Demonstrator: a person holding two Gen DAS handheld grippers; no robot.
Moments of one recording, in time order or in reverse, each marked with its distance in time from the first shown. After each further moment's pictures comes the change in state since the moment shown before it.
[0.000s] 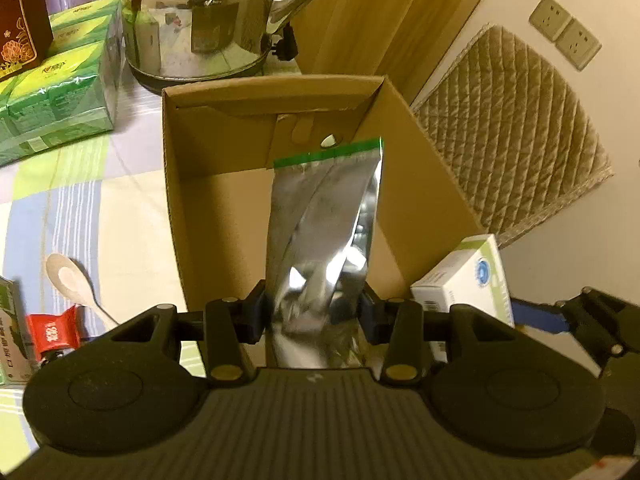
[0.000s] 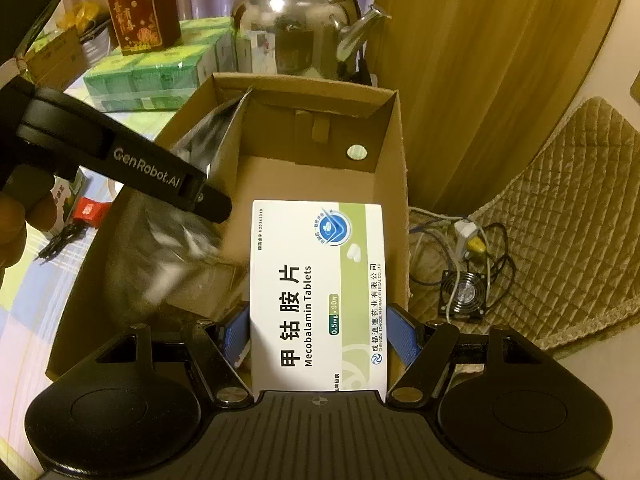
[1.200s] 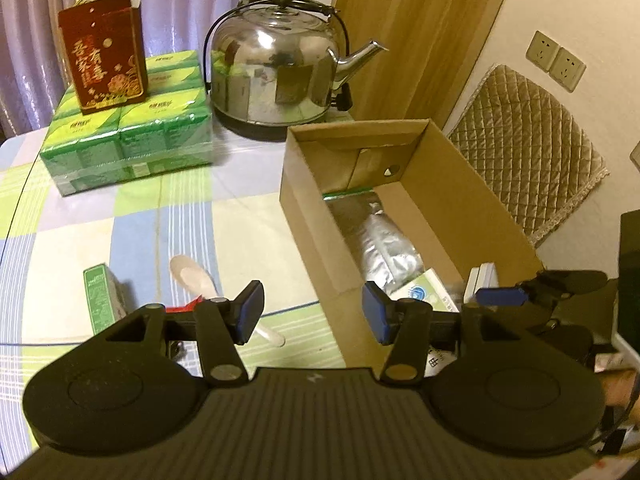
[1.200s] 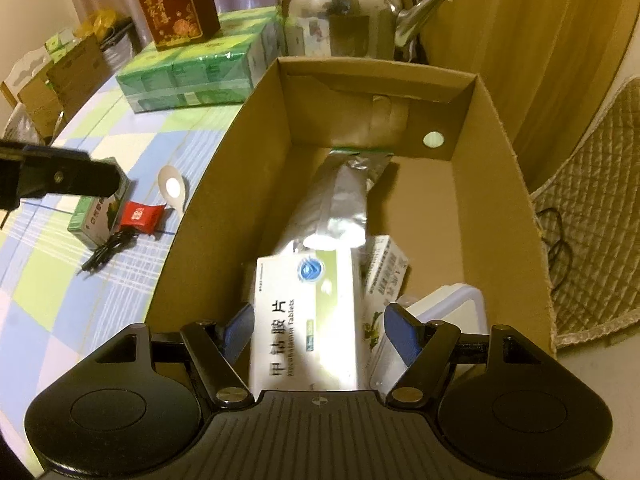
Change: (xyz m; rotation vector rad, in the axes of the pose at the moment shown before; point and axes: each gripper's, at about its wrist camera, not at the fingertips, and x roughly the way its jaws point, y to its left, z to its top) left arm -0.103 0.078 -0.057 0.043 -0.177 0.065; right arm 0.025 0.054 0.003 0.051 0.015 0.110
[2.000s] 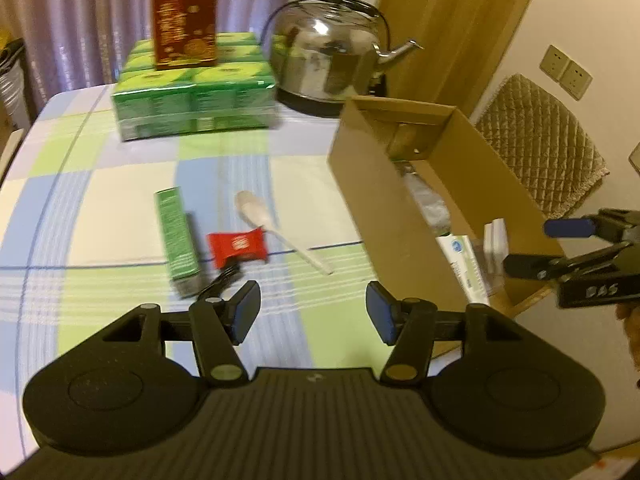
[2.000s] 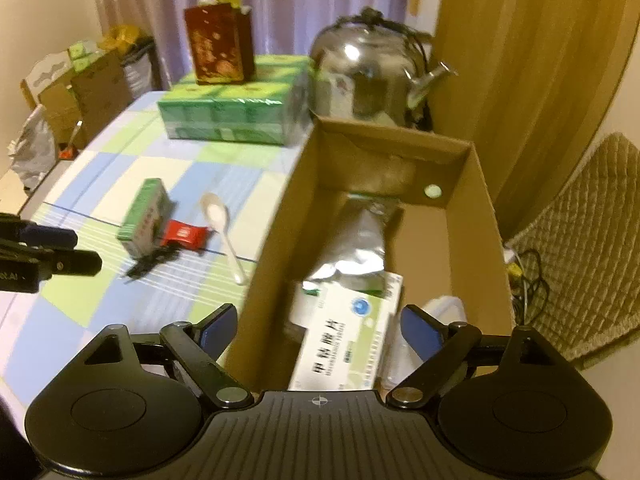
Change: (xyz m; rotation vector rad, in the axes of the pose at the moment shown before) left arm -0.070 0.054 -0.077 -0.080 -0.017 0.034; right arm -0.078 0.058 -0.010 -0.080 -0.116 -0.035
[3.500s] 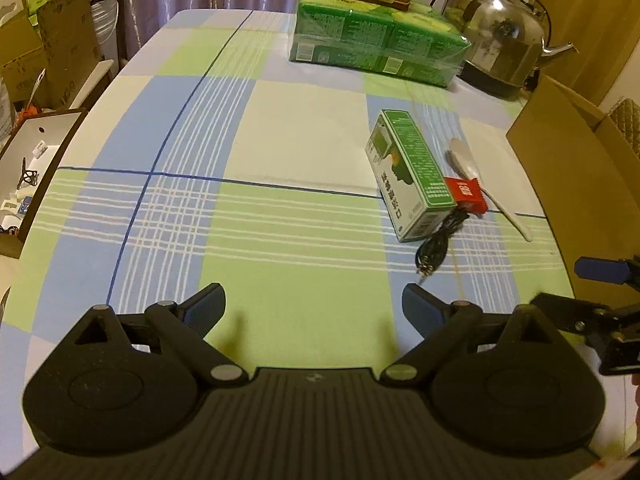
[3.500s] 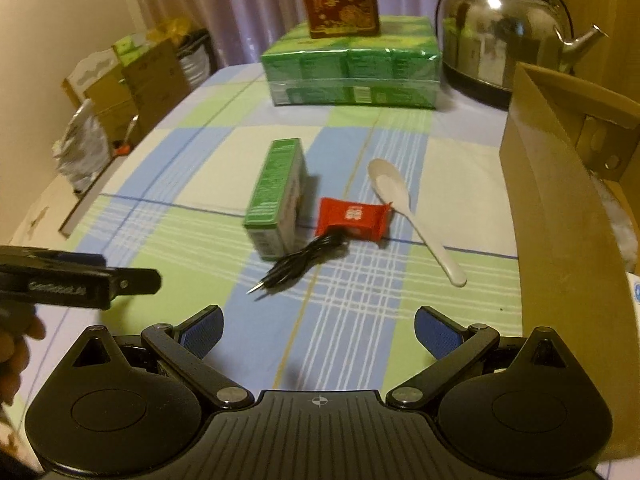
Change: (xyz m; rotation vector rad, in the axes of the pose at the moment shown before) left arm 0.048 0.178 -0.060 -0.165 0.045 0.183; right arm 0.136 0.154 -0.016 0.054 0.002 0.184
